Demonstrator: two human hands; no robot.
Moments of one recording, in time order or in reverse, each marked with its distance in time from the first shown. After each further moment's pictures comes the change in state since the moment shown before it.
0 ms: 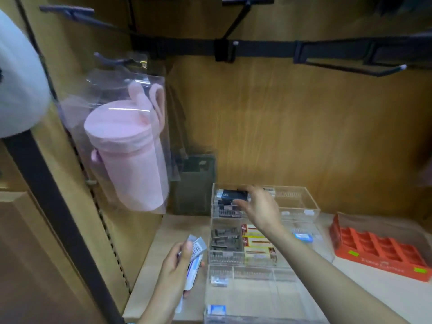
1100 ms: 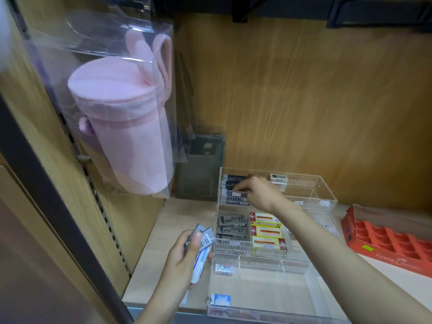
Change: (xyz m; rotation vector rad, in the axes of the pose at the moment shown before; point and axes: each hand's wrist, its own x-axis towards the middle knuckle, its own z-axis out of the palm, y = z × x) left_hand 0.000 0.000 0.003 0.049 -0.030 -0.021; right_hand 0.032 0.009 0.026 -0.198 -0.366 -0.168
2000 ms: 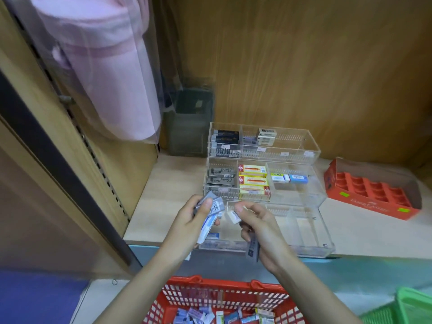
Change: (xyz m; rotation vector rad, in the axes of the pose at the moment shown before) left_hand -0.039 -0.005 0.023 0.101 -0.135 0.003; right_hand -0.180 -0.046 0.060 1.566 0.127 0.421
